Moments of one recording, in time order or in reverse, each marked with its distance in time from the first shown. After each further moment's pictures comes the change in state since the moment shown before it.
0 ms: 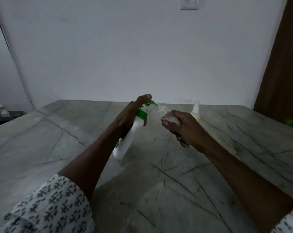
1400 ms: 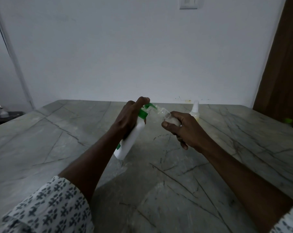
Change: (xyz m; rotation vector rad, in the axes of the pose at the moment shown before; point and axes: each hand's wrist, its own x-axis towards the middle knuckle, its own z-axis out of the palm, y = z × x) left_hand 0.012 -0.015 0.004 0.018 0.174 0.046; right_hand 0.002 0.011 0.001 -0.111 0.046 -0.049
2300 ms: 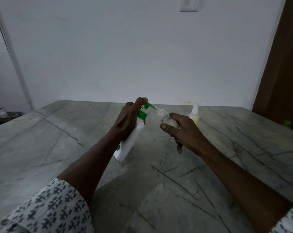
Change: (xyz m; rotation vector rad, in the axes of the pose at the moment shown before) left_hand 0.000 -0.004 -0.003 0.013 0.015 0.061; right_hand 0.000 -0.001 0.004 -0.018 -0.009 -0.004
